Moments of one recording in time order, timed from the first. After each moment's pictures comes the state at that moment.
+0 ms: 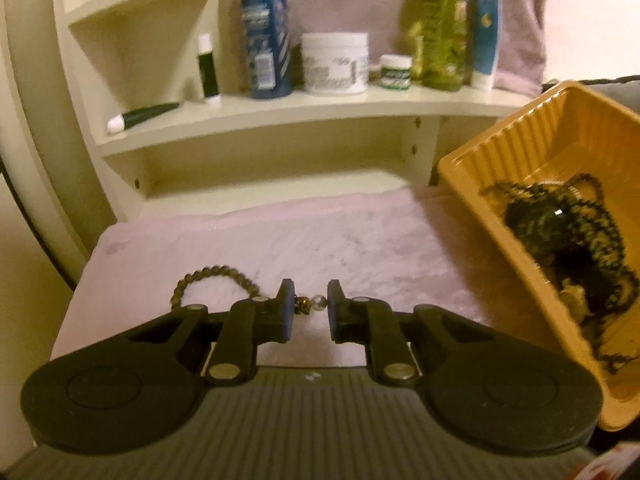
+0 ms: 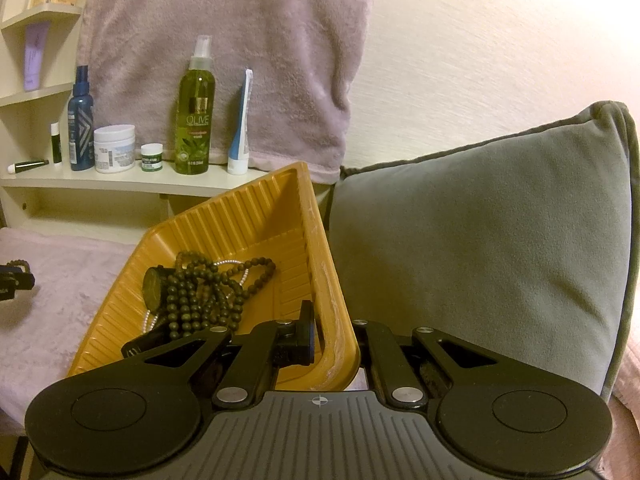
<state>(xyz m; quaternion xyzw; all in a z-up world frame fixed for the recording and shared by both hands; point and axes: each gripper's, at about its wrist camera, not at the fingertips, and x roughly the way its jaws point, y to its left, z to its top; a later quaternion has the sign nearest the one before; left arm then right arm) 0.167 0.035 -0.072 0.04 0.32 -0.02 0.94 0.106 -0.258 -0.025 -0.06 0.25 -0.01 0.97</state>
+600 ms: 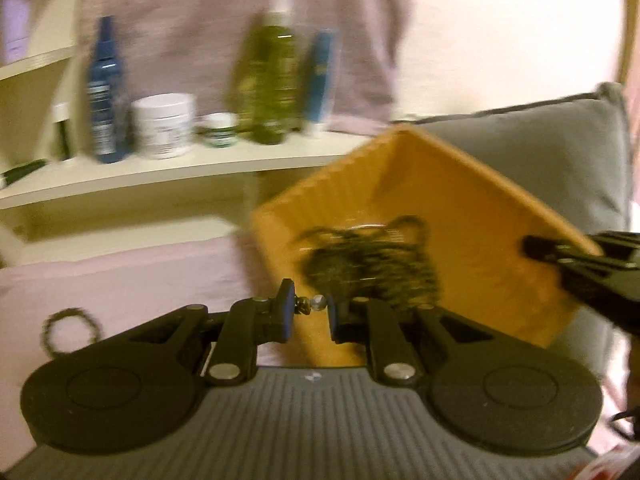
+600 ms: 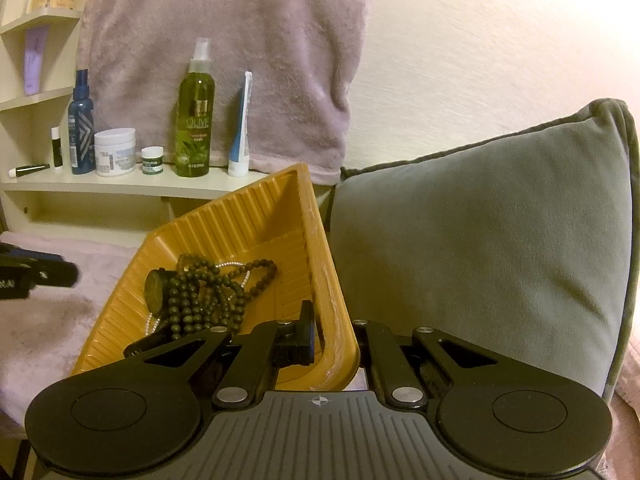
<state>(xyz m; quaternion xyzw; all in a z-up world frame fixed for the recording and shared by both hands) 0.142 -0.048 -0.022 0.00 0.30 -0.20 0.93 0.105 -0.256 -0.023 -0.06 0.25 -0.01 0.97</state>
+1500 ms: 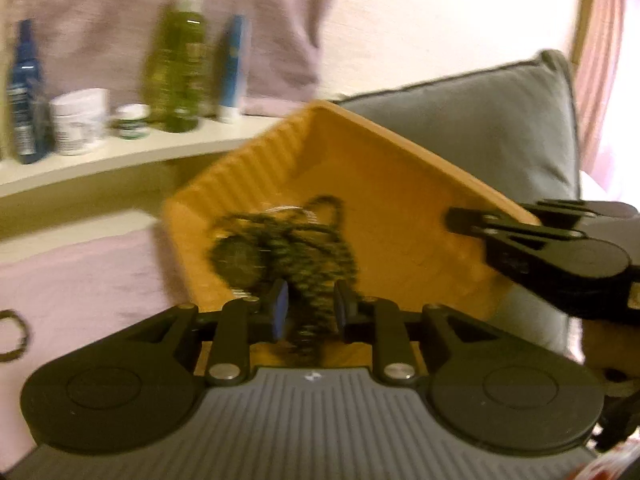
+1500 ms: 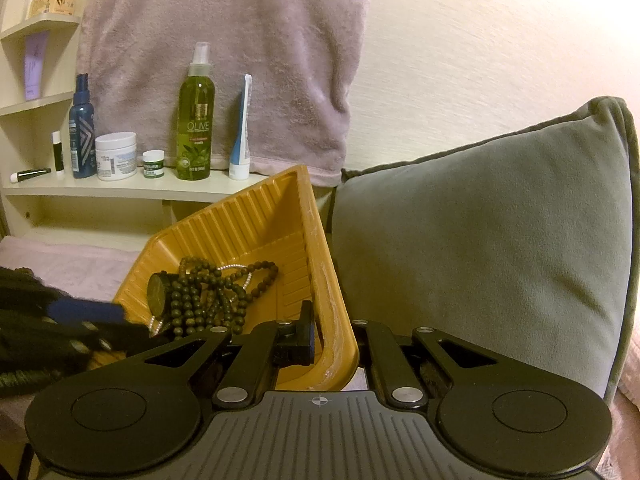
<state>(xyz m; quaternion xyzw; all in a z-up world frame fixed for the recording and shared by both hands) 0.128 -0.076 -0.033 0.01 0.30 -0.25 0.92 0.103 -0.258 -0.023 -0.05 0.25 -0.01 0.97</state>
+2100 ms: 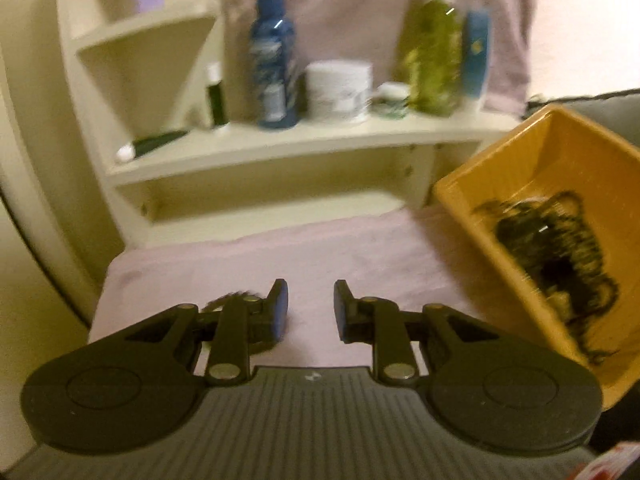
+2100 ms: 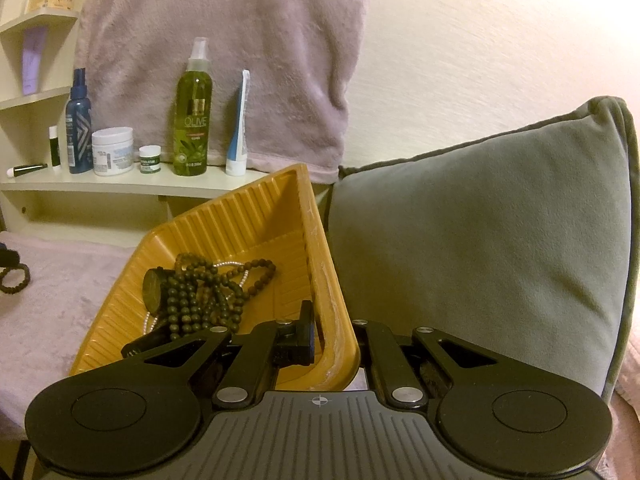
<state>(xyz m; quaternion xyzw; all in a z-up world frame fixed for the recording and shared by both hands) 0.167 0.067 -0.053 0.04 0.32 -0.05 0.95 0.106 -0.258 -0.025 -0.06 0.25 -0.01 0.97</state>
